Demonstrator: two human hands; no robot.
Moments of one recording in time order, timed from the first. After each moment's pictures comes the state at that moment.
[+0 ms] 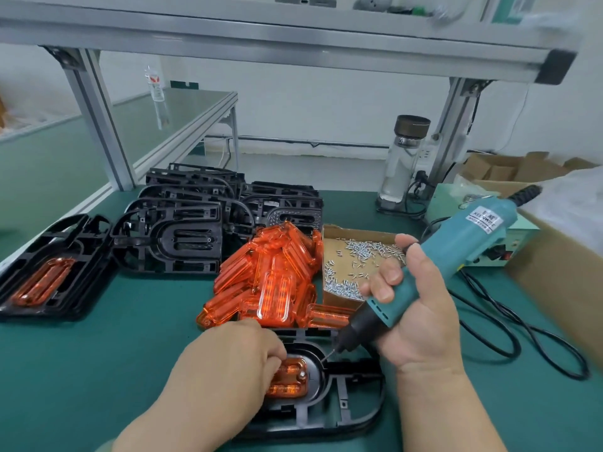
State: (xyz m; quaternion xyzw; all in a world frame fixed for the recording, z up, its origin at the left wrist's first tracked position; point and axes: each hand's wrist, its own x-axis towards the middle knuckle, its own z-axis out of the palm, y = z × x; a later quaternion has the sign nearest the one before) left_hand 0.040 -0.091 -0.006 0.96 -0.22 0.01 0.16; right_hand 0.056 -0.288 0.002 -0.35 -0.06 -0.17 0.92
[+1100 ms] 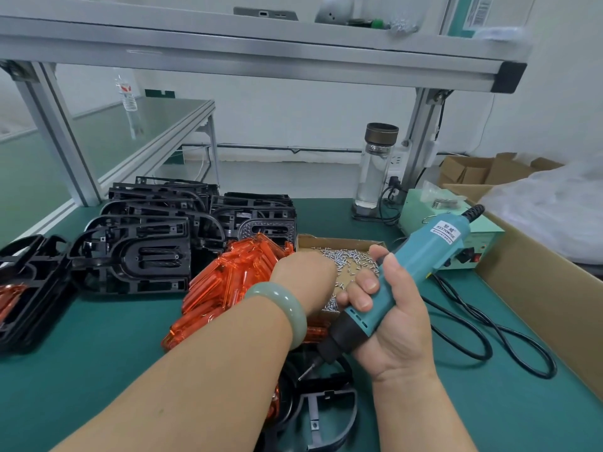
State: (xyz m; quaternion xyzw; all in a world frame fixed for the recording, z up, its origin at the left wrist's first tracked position) left_hand 0.146 -0.221 0.015 0.96 -0.29 0.03 -0.02; right_hand 0.062 -0.298 0.004 -0.27 -0.01 -0.14 0.95
